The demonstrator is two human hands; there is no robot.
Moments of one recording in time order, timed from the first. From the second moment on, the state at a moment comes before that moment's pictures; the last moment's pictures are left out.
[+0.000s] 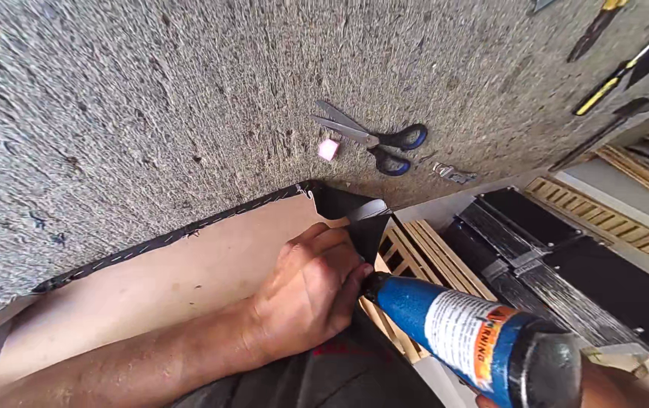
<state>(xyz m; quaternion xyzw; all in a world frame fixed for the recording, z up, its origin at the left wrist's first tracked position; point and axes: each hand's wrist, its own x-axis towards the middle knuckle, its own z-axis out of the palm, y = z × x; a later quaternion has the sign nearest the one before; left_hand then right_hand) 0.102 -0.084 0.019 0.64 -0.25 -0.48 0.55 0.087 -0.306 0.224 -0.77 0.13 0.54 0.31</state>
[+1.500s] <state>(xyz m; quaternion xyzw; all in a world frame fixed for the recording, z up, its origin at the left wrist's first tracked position) 0.130 -0.069 0.052 0.68 -0.29 -0.48 0.48 -0.032 -0.220 0.042 -0.80 0.22 -0.07 0.56</state>
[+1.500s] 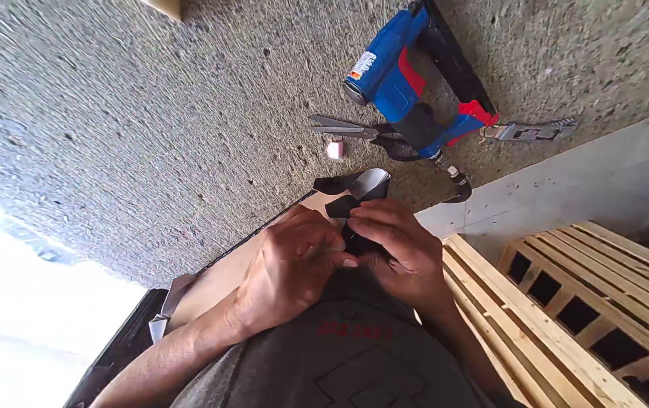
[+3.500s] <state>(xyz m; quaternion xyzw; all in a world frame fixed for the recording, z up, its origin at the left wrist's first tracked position) 0.112 -0.063 0.017 0.59 -0.14 -0.58 0.54 0.093 -0.300 0.221 -0.78 0.08 0.53 0.32</state>
